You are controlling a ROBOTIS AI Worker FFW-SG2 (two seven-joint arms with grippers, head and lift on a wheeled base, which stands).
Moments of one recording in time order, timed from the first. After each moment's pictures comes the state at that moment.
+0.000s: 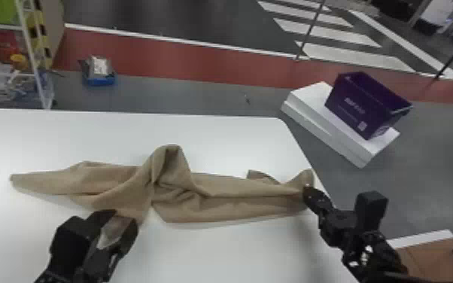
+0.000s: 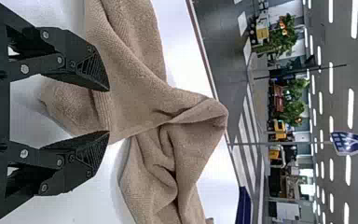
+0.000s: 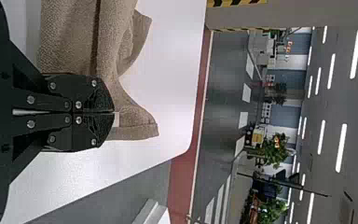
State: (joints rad) left arm 0.34 0.11 -0.33 -1.93 -0.20 0.38 -0.17; right arm 0.24 -0.02 -0.56 -1.75 0.13 0.18 0.57
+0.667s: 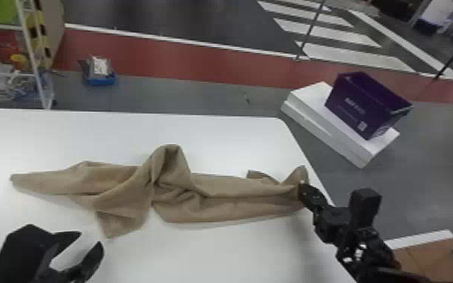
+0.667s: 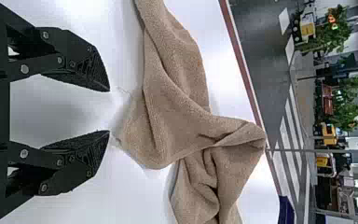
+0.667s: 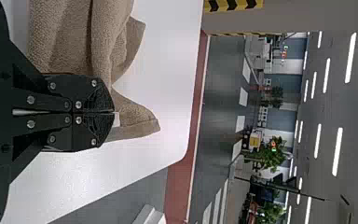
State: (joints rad) left arm 0.46 0.17 -0.24 -2.18 -0.22 0.65 -0.28; right arm 0.22 -0.02 -0.54 -1.72 0.12 0.17 0.56
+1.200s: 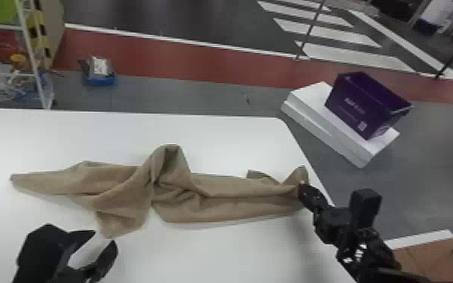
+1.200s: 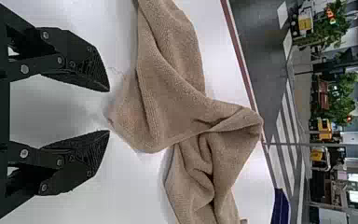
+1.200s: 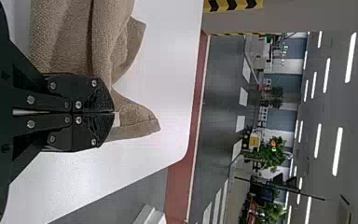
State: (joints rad) left arm 0.43 0.16 -0.29 -2.14 -0.21 0.63 -0.25; right arm 0.23 -0.02 -0.54 -1.73 0.12 0.17 0.56
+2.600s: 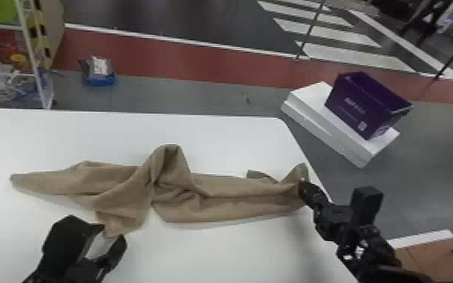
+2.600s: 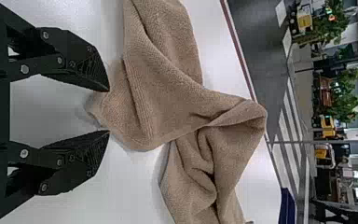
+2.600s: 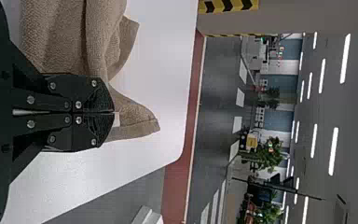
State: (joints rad) left arm 0.35 0.15 -0.35 -2.05 -0.22 0.63 -0.21; right arm 0.22 -0.03 -0.54 -1.73 0.11 0.17 0.57
